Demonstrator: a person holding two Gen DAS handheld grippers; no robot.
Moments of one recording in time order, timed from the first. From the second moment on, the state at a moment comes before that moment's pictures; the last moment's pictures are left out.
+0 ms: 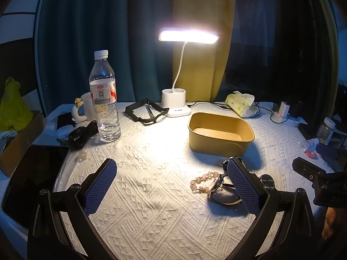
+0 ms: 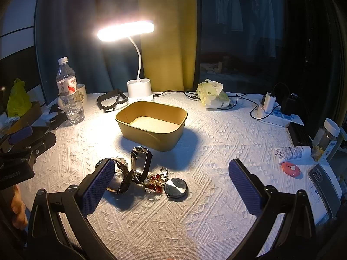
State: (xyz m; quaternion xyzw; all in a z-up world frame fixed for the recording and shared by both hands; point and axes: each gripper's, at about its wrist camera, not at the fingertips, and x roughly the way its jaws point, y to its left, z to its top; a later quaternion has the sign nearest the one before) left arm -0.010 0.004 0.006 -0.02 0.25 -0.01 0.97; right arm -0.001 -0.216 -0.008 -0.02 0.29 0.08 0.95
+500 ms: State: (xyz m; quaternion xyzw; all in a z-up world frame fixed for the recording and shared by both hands) left arm -0.014 -0.003 0.006 -0.01 0.25 -0.02 0.97; right arm 0.000 -0.216 -0.009 -0.02 0.29 0.08 0.95
